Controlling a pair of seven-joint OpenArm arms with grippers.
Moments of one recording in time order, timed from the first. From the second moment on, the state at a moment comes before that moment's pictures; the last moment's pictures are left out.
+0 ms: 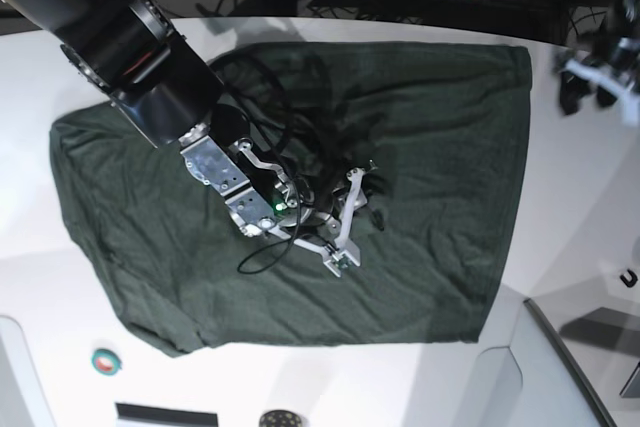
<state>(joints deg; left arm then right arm) 22.1 -13.4 -44.2 91.1 -25.0 -34.6 38.2 25.1 -2.9 -41.8 48.3 25.3 8.7 -33.0</state>
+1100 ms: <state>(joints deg) -8.0 -8.0 -0.6 66.2 -22.4 -25.1 36.4 10.3 6.1 -27.2 77.2 24.7 8.2 -48.9</state>
